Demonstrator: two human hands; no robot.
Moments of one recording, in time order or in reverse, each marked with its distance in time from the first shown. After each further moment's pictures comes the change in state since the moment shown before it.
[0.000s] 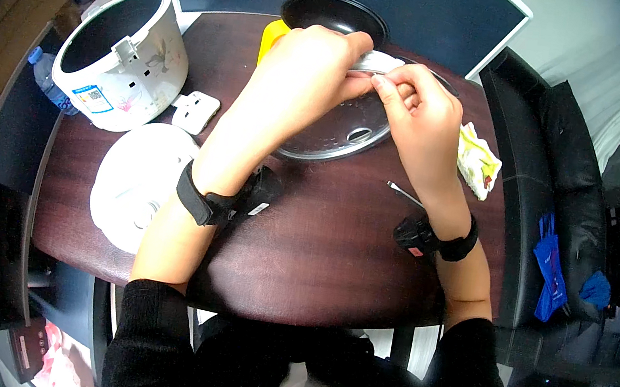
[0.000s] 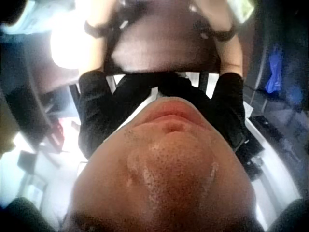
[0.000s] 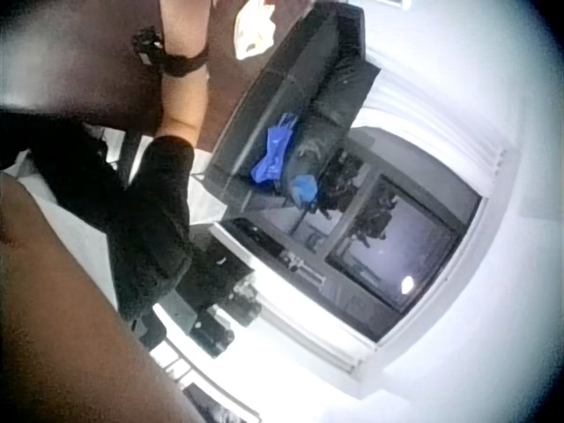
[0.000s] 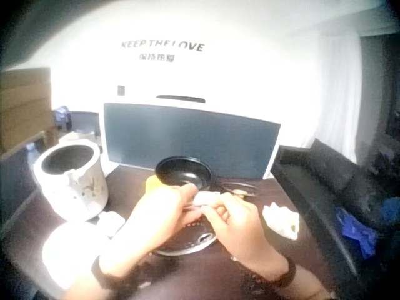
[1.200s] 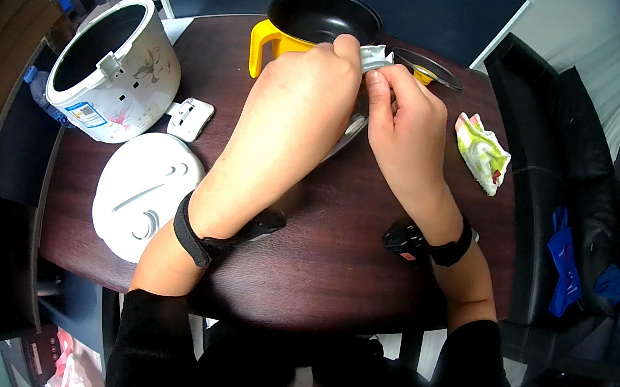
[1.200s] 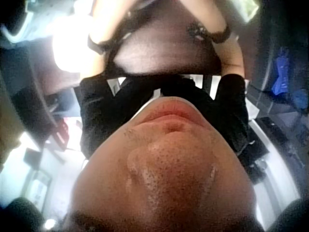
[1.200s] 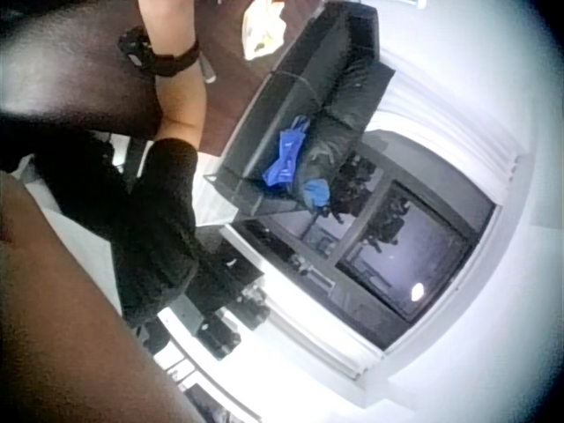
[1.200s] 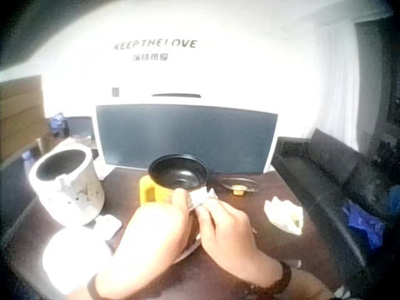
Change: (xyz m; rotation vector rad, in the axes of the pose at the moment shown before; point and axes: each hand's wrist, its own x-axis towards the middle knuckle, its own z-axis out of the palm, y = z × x) left_hand -0.008 0.036 0.005 0.245 -0.076 -0.125; right_hand -0.011 0.006 0.012 -0.043 0.064 -0.003
